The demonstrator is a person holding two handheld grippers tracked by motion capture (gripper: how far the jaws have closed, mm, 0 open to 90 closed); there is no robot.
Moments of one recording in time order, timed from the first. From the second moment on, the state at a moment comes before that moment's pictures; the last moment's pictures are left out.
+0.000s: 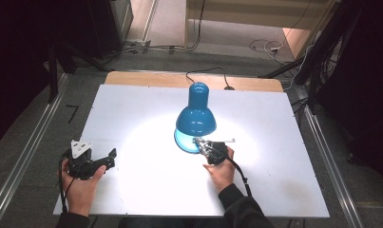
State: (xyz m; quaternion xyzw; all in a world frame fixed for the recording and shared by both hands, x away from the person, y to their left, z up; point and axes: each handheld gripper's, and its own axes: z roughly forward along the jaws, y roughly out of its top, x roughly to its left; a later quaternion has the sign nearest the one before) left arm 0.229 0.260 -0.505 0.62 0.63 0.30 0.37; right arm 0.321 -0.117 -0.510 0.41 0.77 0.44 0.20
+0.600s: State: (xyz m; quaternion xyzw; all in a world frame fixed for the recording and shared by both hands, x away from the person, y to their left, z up) left arm 0.230 0.259 -0.505 0.62 0.63 0.30 0.37; right arm 0.321 -0.113 -0.508 0.40 0.78 0.43 0.22
